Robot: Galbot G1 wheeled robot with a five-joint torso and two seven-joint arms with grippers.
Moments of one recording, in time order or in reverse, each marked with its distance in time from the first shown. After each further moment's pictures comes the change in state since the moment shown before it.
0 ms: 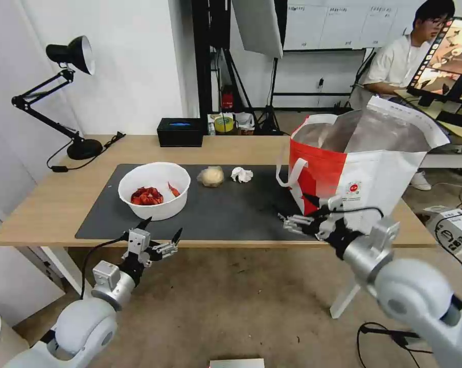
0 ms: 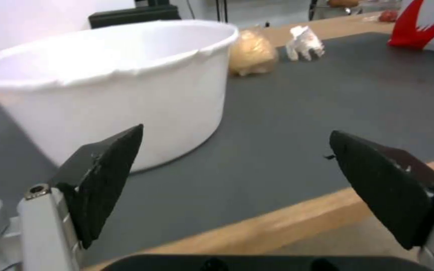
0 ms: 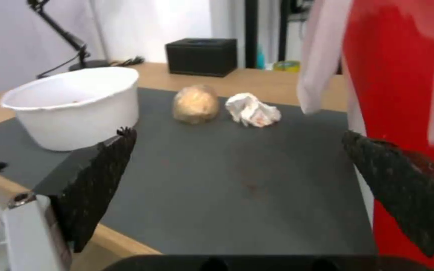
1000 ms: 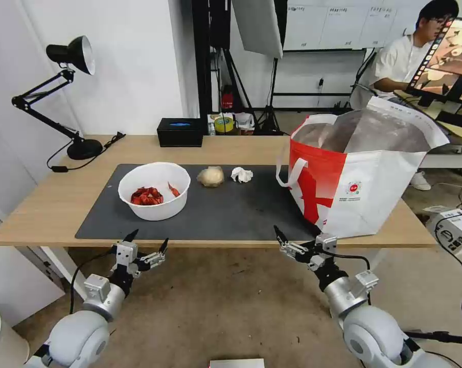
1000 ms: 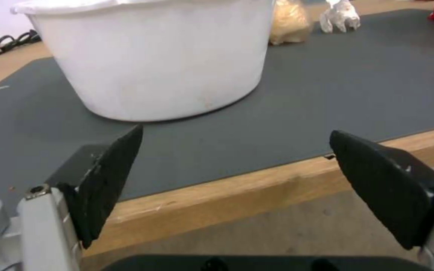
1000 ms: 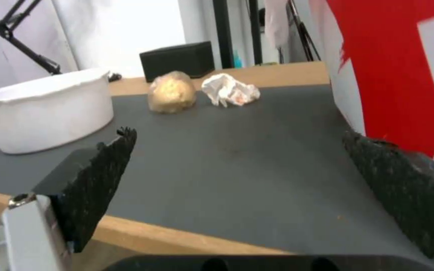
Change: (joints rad) left arm 0.042 -0.029 -0.043 0.081 0.017 -0.064 0.031; right arm -0.068 0.107 -0.090 -0.170 -0.086 0.268 -0.003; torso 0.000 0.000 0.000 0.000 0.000
